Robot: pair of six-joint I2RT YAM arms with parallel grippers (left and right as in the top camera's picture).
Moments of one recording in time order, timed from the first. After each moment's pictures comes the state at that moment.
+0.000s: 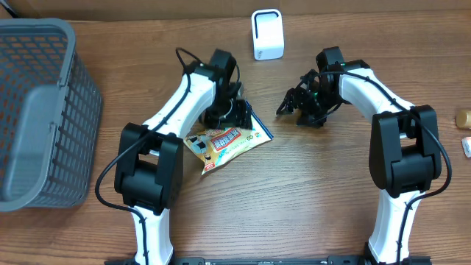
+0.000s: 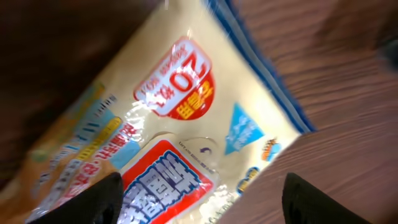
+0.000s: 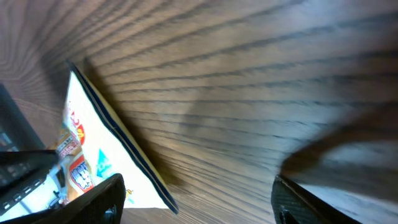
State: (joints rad) left arm -0.33 2.10 1.67 -1.08 0.30 -0.22; right arm 0.19 2.18 1.56 -0.86 -0.62 0.38
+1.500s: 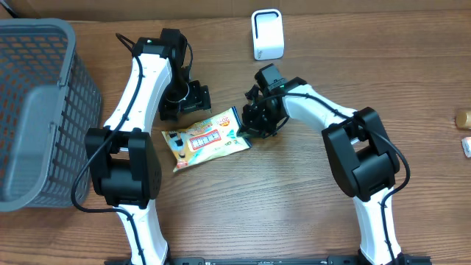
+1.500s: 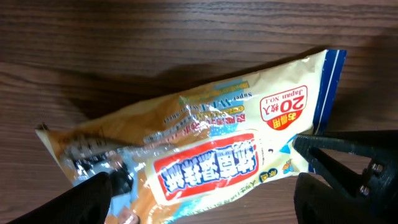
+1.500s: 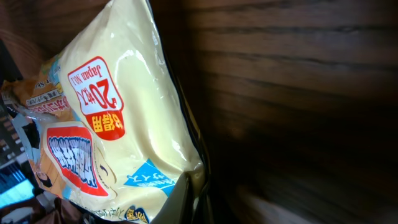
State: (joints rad) left arm -0.12 2.10 1.82 -1.34 0.15 -0.32; right arm 0.50 2.27 1.60 -0.69 -0.65 0.53
